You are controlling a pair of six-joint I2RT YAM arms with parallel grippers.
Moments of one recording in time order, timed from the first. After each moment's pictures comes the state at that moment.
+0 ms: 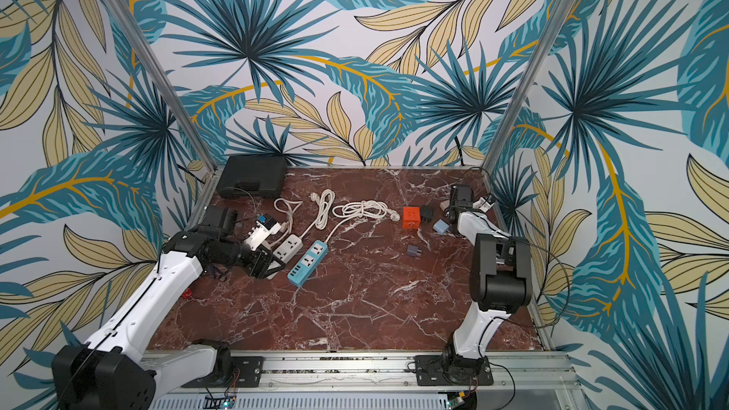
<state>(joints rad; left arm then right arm) -0.12 1.16 0.98 -0.95 0.59 0.35 -0.14 1.80 1.15 -0.31 0.52 0.77</state>
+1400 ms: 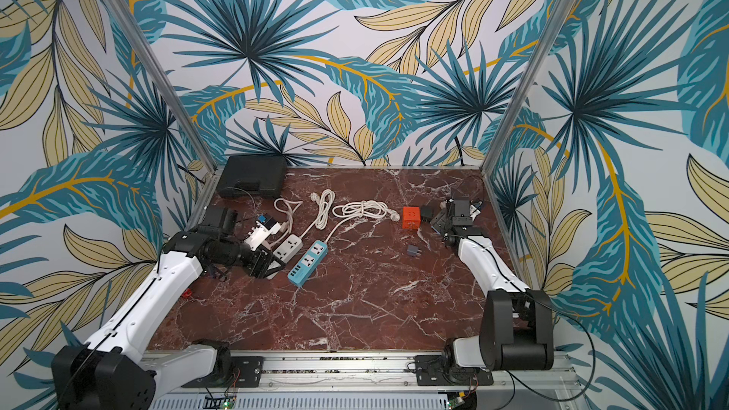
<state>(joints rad) -0.12 1.16 0.98 -0.95 0.59 0.35 -0.03 1.40 0.90 -0.33 0.22 0.72</state>
